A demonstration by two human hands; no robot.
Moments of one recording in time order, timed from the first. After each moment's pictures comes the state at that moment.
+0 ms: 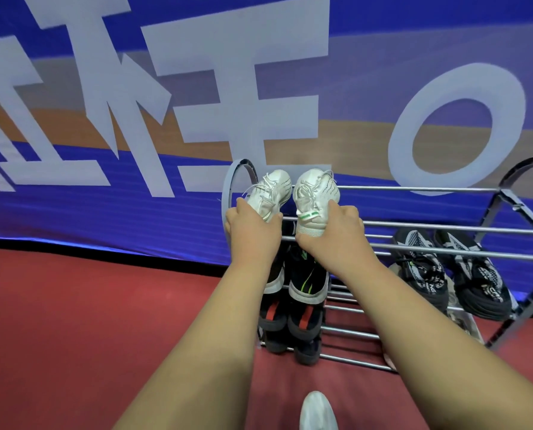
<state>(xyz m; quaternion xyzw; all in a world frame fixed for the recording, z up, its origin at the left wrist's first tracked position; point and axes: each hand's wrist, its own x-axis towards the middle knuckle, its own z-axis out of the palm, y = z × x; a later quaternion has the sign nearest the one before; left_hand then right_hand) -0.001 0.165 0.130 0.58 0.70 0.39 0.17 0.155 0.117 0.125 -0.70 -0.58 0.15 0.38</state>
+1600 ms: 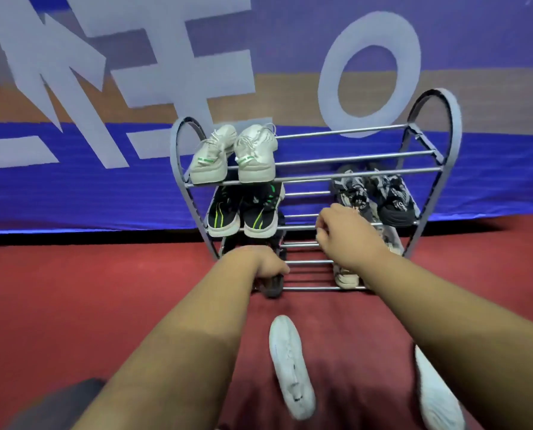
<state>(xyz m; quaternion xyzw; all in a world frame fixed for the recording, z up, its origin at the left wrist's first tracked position) 0.051 0.031 0.063 0.70 0.60 -0.17 0.34 0.242 -0.039 0.077 -0.70 -0.68 0.04 0.23</state>
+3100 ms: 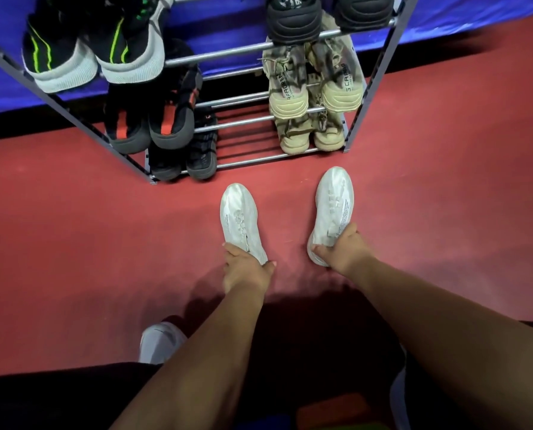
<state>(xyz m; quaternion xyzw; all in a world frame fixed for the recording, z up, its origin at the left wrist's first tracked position) 0.077 -0.139 -0.263 0.61 0.71 -0.14 0.30 0.292 -0.205 -0.269 -0.87 -0.30 0.38 0.06</state>
